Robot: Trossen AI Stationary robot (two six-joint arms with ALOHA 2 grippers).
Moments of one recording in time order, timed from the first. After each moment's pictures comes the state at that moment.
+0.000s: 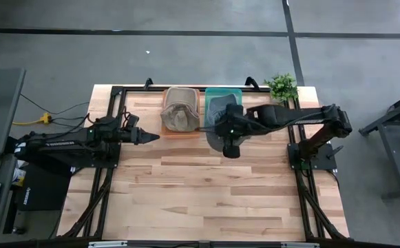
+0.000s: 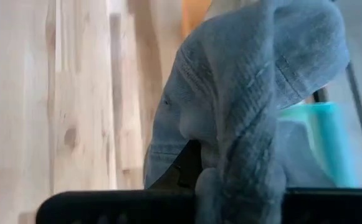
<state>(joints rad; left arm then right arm) 0.18 0.36 0.21 0.08 0.15 -1.24 0.06 1.59 1.63 -1.03 0.26 0.06</state>
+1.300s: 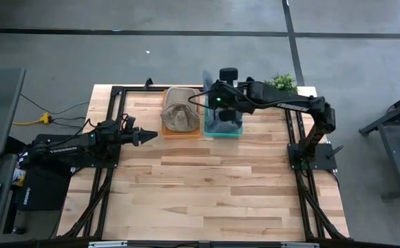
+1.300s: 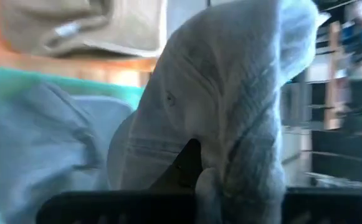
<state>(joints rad) 0.28 0.20 0.02 0.07 0.09 -1.00 -0.18 1.74 1.85 -1.04 0.65 -0.51</state>
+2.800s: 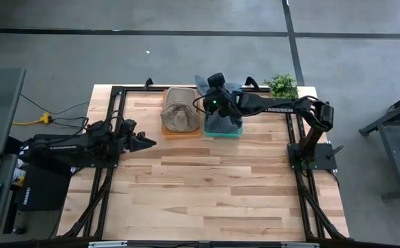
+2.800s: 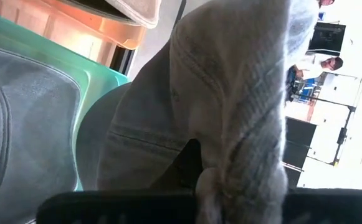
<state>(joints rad) 0.16 0.20 0.01 0.36 0.33 -1.06 -0.28 1.76 1.41 -0.35 0.76 -1.10</state>
